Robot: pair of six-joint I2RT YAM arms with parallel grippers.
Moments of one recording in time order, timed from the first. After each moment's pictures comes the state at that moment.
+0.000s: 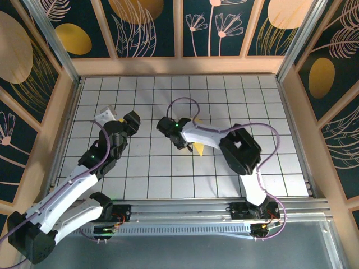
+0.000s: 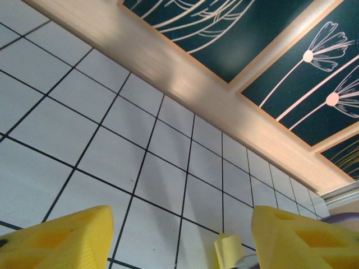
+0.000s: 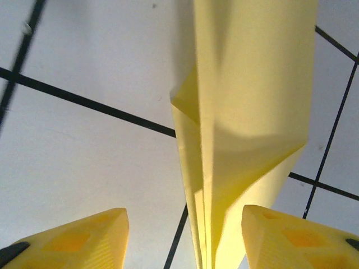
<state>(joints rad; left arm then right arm) -0.57 0.89 0.70 -0.14 -0.44 -0.84 0.91 2.01 1.47 -0.84 0.47 0.41</state>
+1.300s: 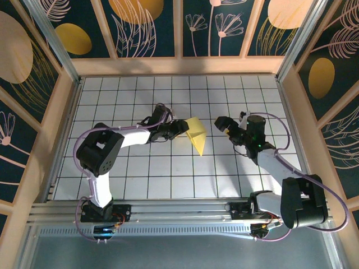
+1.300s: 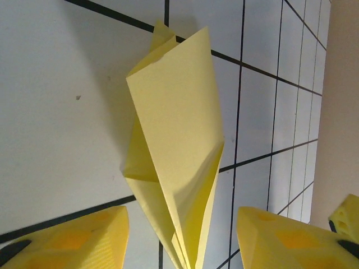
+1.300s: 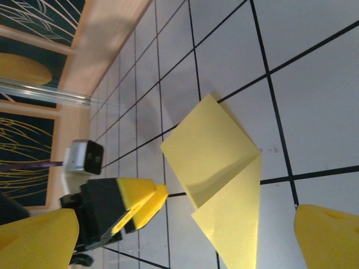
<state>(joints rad) -0.60 1.93 1.07 0.14 0.41 -0.99 0.16 1.19 0.52 0.17 -0.50 0.86</state>
